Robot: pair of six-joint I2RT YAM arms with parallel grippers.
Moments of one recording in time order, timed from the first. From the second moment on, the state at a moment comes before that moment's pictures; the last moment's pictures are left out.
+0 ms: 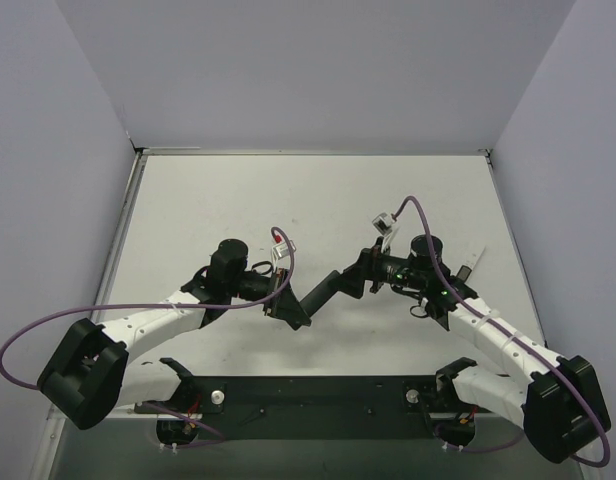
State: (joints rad) left arm -0.63 1.22 0.55 0.30 1.07 -0.90; right arm 0.46 1.03 0.49 0.25 -0.69 0.49
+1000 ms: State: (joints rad) left arm -0.63 1.25 0.54 0.35 1.06 -0.92; right arm 0.52 1.05 0.53 0.22 -0.72 0.45
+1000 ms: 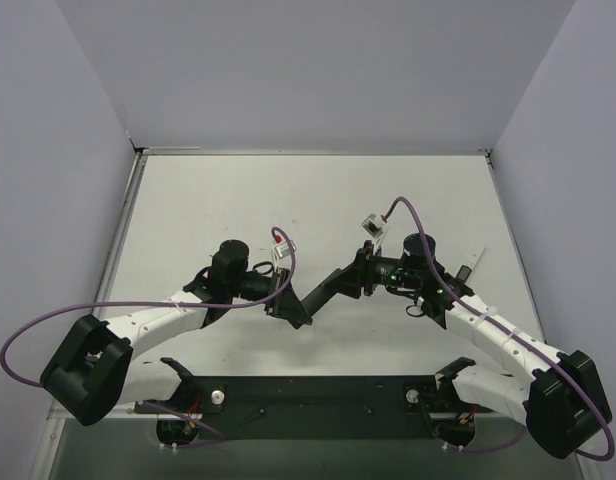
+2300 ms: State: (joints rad) left arm -0.57 1.48 0.74 -0.24 0.60 -0.64; right arm 0.44 1.15 0.55 -0.04 -0.40 0.56
